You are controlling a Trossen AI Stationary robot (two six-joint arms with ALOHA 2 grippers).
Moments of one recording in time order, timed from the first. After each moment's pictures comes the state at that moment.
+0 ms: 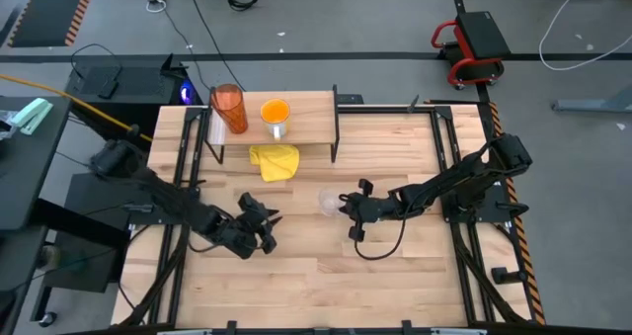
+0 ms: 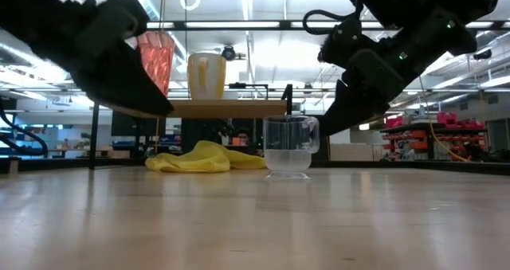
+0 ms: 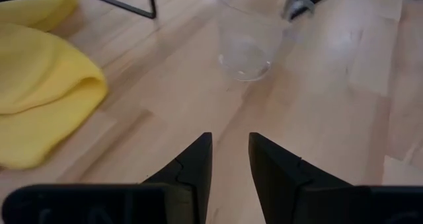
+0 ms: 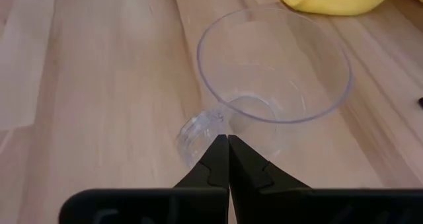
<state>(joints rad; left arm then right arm) -0.54 1.47 0.60 0.03 -0.85 -0.80 0.24 1.60 0.66 0.19 0.38 0.32</state>
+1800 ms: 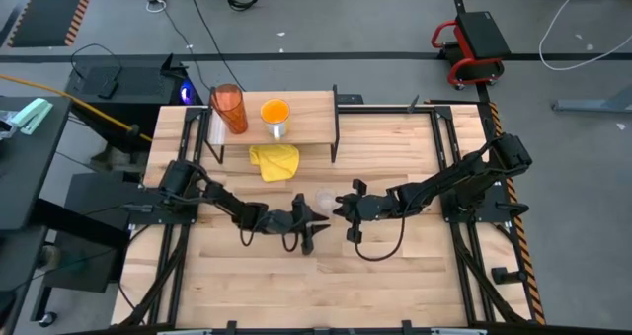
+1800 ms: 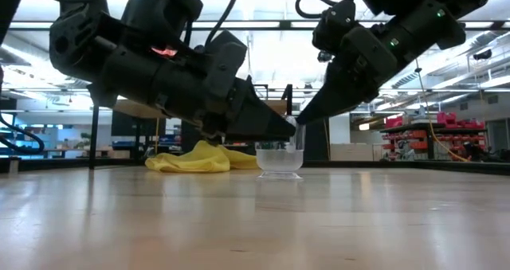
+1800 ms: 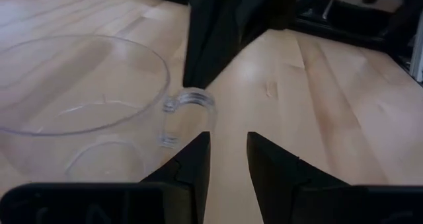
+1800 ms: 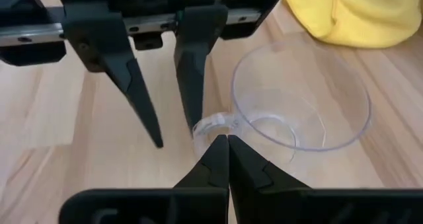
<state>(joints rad) -0.27 2.01 0.75 0.96 -0.39 -0.32 0.23 1.60 0.71 0.21 0.31 0.26</state>
